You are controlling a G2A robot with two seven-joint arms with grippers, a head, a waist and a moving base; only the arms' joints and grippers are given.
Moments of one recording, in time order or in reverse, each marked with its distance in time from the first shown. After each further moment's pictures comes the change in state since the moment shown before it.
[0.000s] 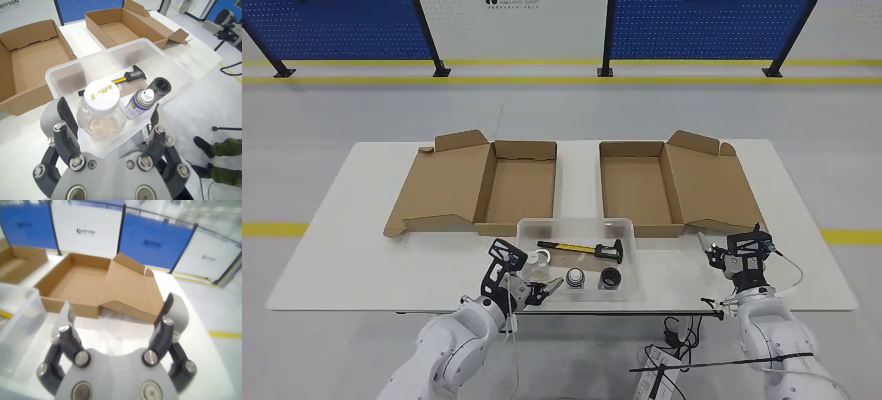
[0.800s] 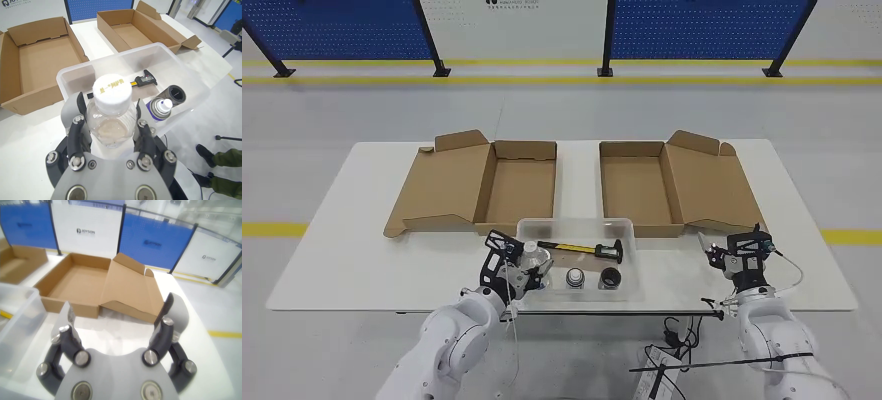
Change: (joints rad) left arm -0.062 -0.009 0.012 0.067 -0.036 0.060 0.018; right arm 0.000 0.000 0.000 0.000 0.000 0.000 0.000
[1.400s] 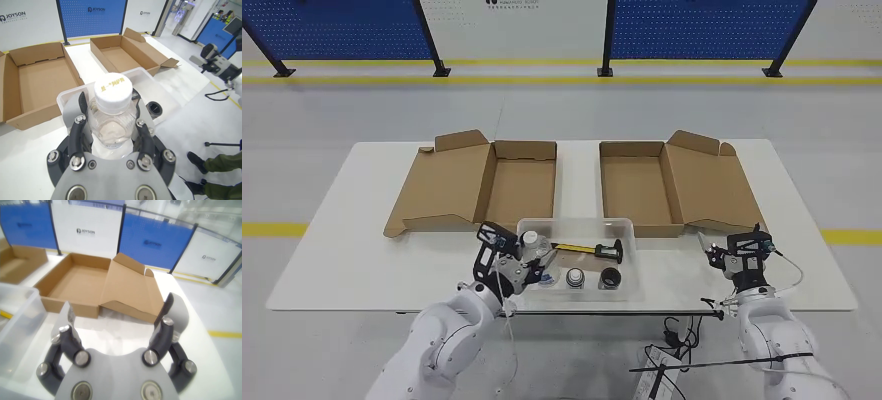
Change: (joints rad) left arm 0.027 0.006 -0.056 -0.133 -0.093 -0.060 0.013; right arm 0.000 0.000 0.000 0.000 0.000 0.000 0.000
